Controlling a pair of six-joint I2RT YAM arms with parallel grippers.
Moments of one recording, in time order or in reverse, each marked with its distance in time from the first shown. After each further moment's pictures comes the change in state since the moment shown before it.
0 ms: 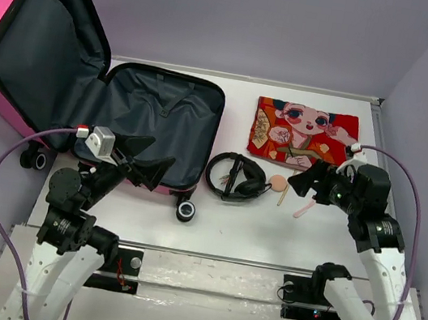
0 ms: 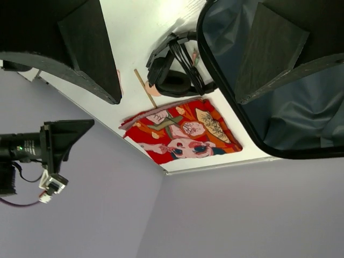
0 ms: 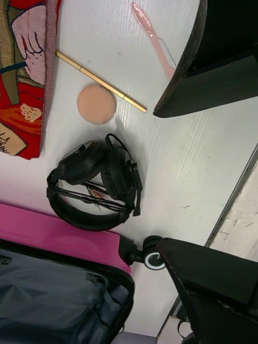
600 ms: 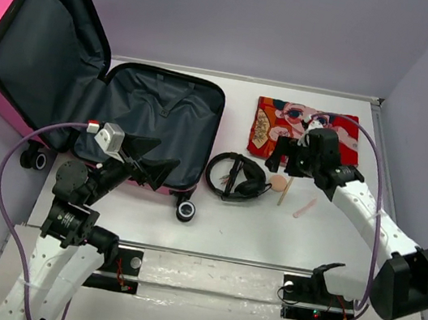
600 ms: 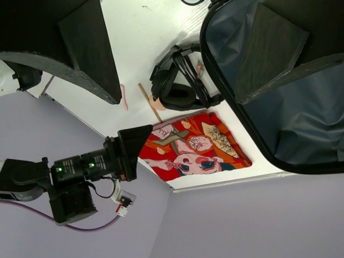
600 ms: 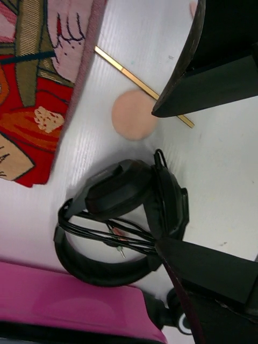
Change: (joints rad) left arm 0.000 0.066 0.000 -0.009 0.069 0.012; right arm 0.222 0.531 0.127 0.189 0.214 -0.058
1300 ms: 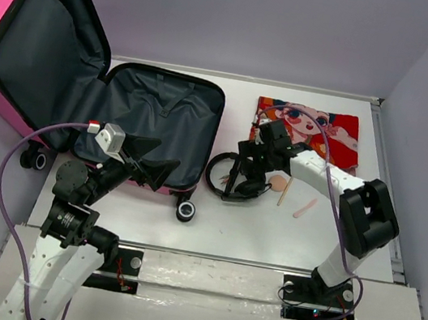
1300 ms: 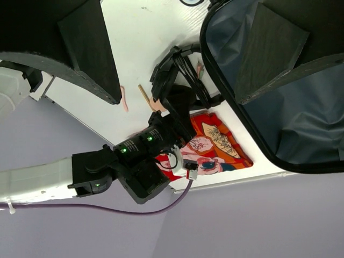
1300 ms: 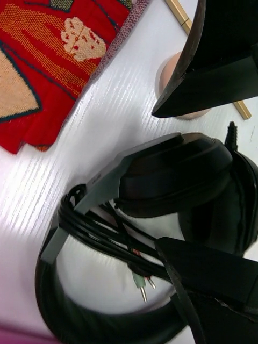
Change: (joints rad) left arm 0.000 0.000 0.000 0.000 0.010 0.008; right arm 0.189 0.489 0.238 0.013 0.163 -0.156
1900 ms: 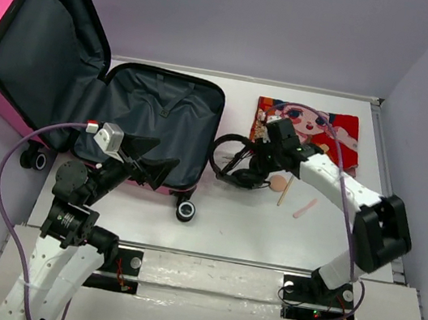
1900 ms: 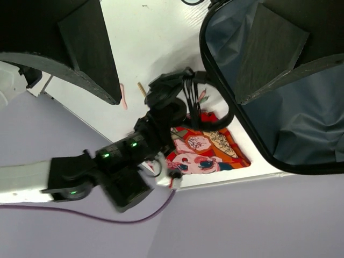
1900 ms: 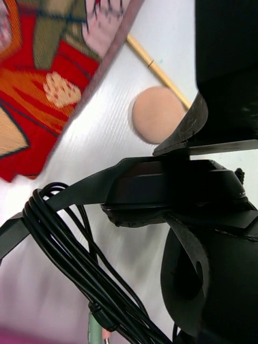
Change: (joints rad) left arm 0.000 -0.001 0.000 0.000 -0.014 -0.007; right arm 0.003 -0.043 -0.002 -0.085 0.067 -0.020
